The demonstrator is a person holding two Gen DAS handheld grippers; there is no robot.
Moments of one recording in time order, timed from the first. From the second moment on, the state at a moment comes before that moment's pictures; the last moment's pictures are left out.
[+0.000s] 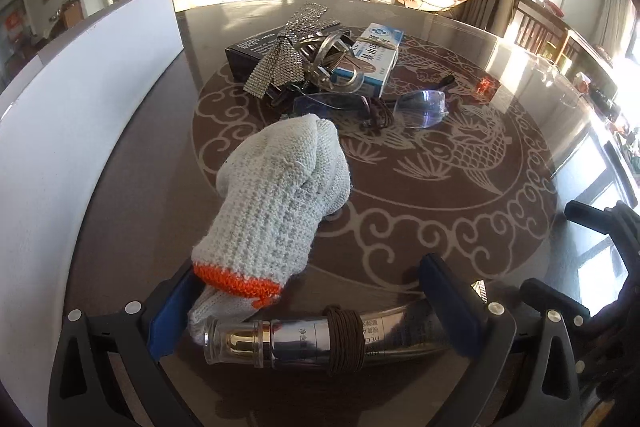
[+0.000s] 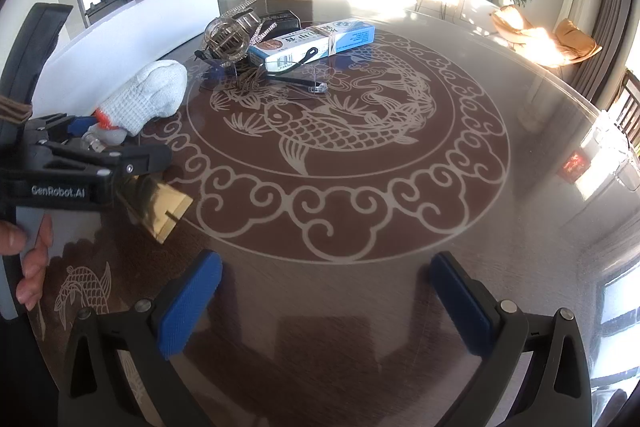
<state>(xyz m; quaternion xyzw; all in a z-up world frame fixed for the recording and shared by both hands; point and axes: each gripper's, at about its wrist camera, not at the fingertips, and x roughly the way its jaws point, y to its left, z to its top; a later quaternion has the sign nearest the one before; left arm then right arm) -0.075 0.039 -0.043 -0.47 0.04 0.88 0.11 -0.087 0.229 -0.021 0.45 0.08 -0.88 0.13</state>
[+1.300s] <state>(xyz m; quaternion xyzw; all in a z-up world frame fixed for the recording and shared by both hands) -0.047 -0.039 -0.021 -0.40 -0.13 0.91 0.04 -0.089 0.229 -0.021 0.45 0.07 -0.88 0.13</state>
